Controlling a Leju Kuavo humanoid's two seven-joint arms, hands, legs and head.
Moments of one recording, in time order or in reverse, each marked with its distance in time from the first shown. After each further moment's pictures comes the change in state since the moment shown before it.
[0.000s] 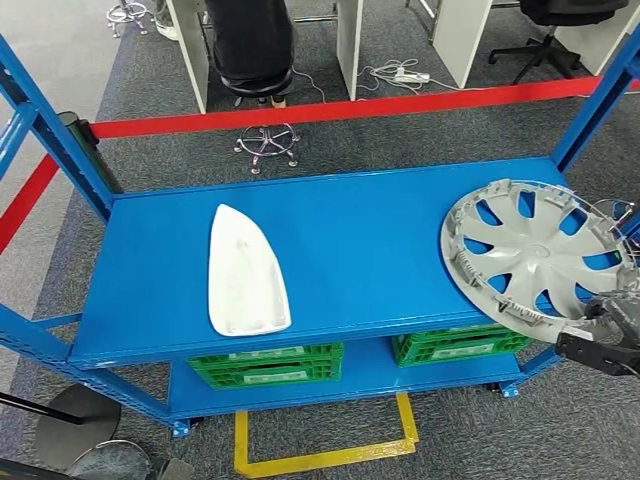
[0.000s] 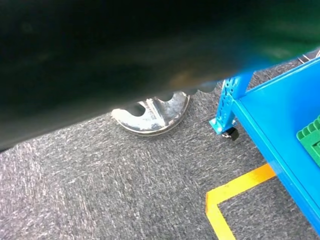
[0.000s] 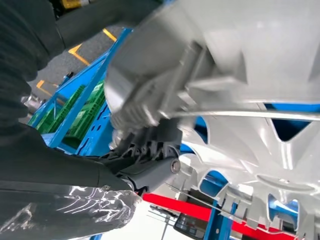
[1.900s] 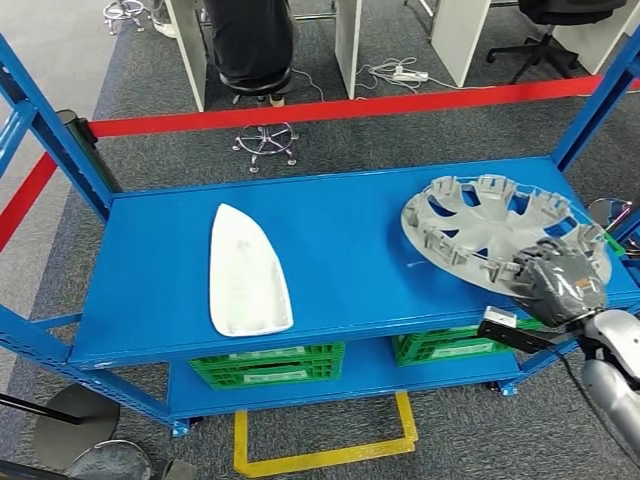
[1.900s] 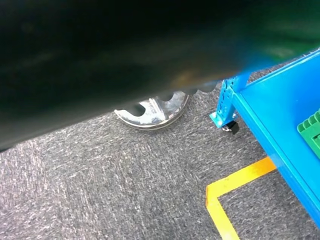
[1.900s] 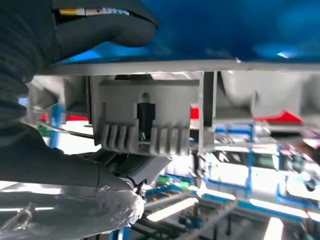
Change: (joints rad) left arm 0.005 -0.026 0.003 0.000 0.001 -0.004 0.002; right arm -0.076 0.170 0.119 -0.323 0.118 -0.259 0.027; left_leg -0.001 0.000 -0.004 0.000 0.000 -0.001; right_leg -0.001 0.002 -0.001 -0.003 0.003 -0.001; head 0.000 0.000
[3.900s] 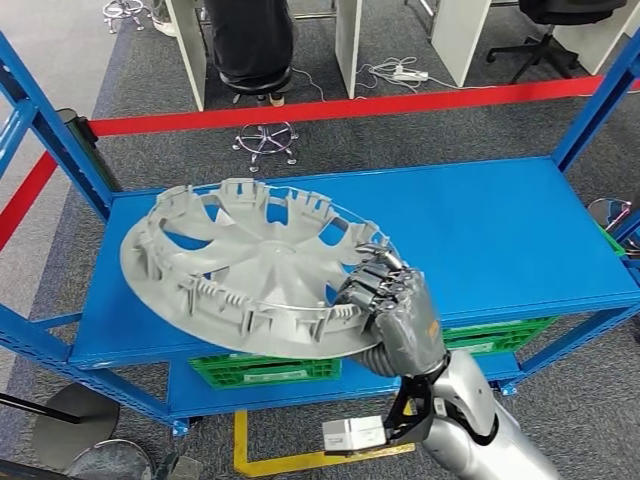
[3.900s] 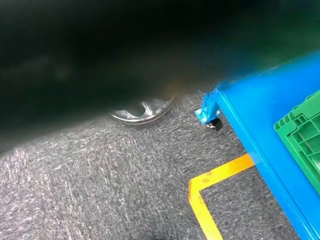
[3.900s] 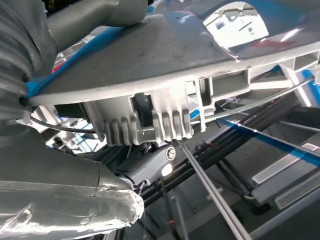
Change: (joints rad) left arm -0.008 -0.023 0.001 0.000 0.016 -0.002 -0.051; right arm -0.033 0.437 0.442 -0.362 -0.029 -0.277 -0.030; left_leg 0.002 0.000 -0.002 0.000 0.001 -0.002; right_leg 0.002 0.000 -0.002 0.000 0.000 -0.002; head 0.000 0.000
